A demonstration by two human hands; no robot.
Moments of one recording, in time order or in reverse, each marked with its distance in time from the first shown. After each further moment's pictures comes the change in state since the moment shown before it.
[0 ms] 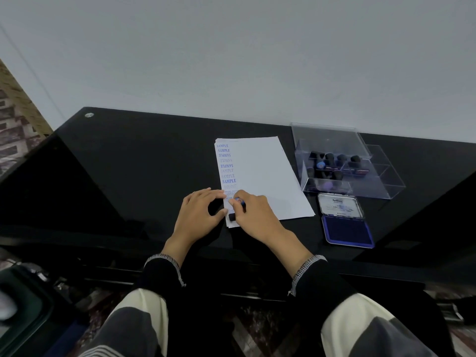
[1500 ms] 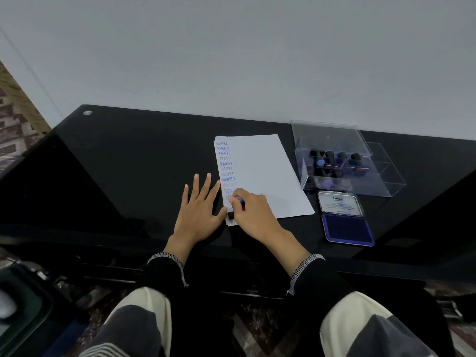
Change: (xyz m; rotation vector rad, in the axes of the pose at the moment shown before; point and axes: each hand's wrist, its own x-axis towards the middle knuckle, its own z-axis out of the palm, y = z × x) left_hand 0.000 0.006 0.003 0.332 -0.128 -0.040; right_hand 0.001 0.003 0.006 0.018 0.048 -0.005
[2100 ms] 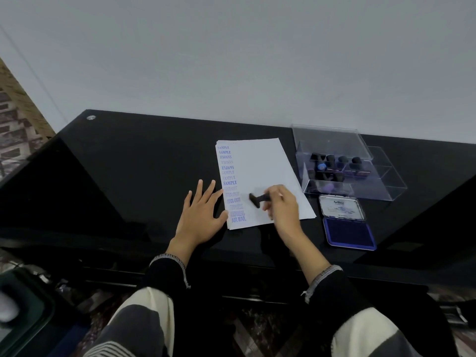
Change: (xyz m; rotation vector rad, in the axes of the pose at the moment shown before) left_hand 0.000 0.000 -0.005 -0.133 -0.037 -0.007; right_hand -0.001 0.027 -0.028 0.515 0.311 0.260
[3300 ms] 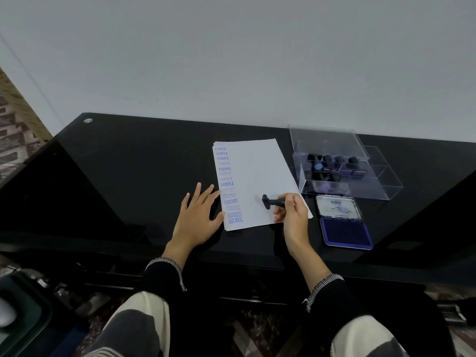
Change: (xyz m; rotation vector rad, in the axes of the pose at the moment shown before) left_hand -0.001 -0.001 0.000 -0.043 0.036 0.014; right_hand -0.004 0.028 -0.018 0.219 0.139 0.005
